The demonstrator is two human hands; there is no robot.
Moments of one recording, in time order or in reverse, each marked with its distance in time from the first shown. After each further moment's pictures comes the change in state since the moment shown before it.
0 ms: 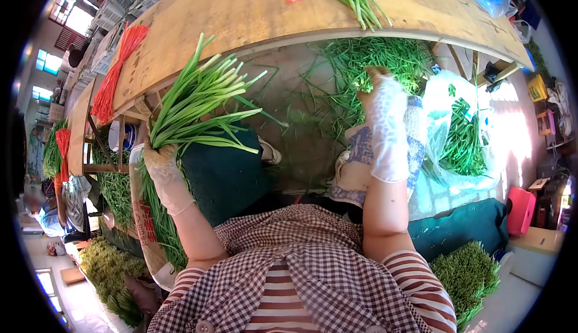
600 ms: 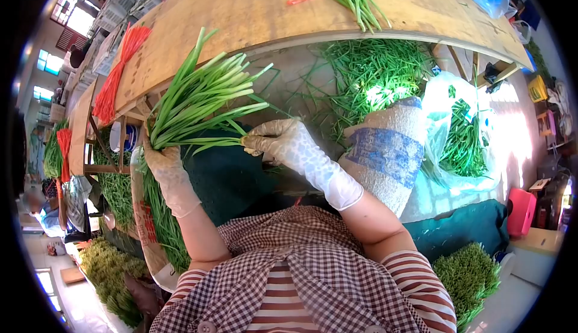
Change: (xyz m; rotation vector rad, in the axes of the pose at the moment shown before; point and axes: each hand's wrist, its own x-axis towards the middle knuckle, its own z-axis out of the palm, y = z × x) left_hand -0.034 -0.015 0.025 0.104 -0.128 0.131; right_hand -0.075 -0.123 0.002 1.259 -0.972 0.229
